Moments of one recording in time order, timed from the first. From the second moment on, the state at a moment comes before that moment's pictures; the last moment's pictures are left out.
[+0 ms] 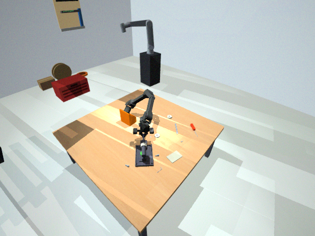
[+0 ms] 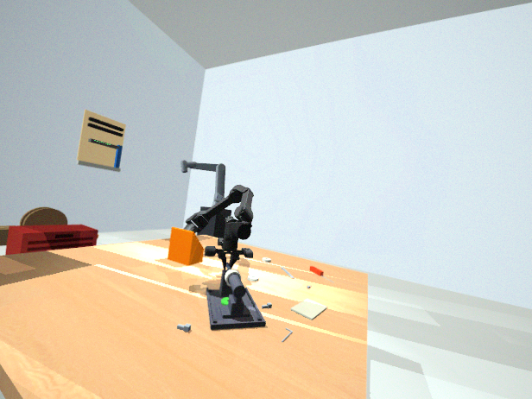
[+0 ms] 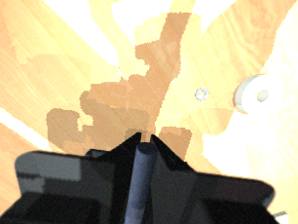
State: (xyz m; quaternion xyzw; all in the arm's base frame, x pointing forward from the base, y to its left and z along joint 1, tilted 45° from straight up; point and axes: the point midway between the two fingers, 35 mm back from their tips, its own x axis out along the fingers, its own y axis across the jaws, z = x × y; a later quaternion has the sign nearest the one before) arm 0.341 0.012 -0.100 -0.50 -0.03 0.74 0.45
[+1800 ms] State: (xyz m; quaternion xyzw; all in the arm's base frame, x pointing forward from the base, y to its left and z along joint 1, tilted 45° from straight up) arm 0.353 0.006 -0.107 -0.50 -0.03 0.74 0.45
